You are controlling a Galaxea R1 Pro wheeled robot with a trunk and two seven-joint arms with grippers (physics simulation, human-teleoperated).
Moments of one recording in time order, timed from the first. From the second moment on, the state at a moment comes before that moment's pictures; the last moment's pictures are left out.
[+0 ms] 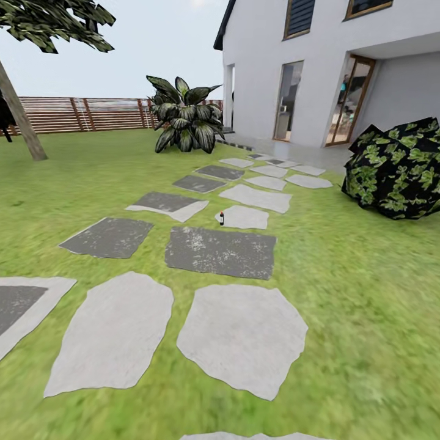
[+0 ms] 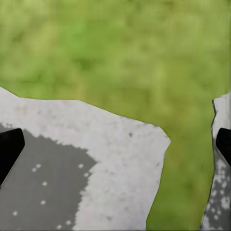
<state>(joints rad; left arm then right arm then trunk) -0.17 0.05 0.13 -0.27 0.07 -0.33 0.00 -0.10 -0.04 0.00 -0.41 0.03 -0.42 0.00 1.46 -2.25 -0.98</state>
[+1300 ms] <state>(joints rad) -0.17 0.05 0.13 -0.27 0.07 -0.33 0.00 -0.10 -0.04 0.00 -0.41 0.03 -0.42 0.00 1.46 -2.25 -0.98</state>
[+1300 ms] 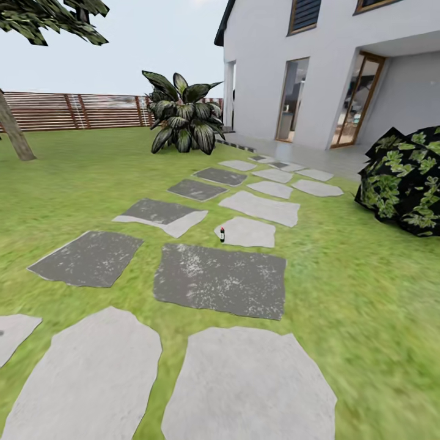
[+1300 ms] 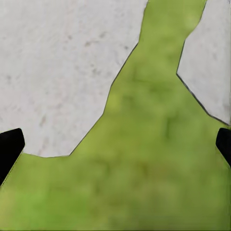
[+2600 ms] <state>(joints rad) -0.17 0.05 0.13 -0.27 0.07 -0.33 0.00 -0.10 -0.04 0.00 -0.41 0.03 -0.42 0.00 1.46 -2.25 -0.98</state>
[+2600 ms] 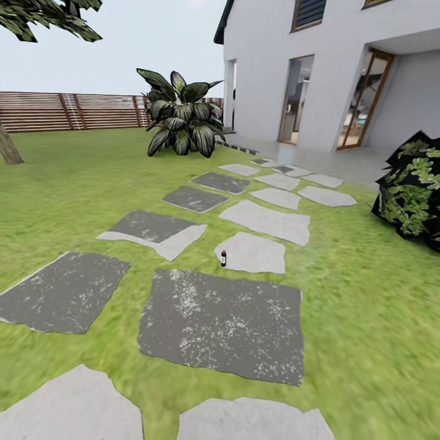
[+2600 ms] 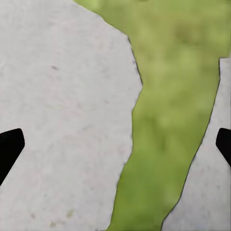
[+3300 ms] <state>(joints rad) -0.17 0.05 0.13 -0.27 0.07 -0.33 0.00 -0.10 -0.04 0.00 -0.41 0.03 -0.42 0.00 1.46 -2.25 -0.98</state>
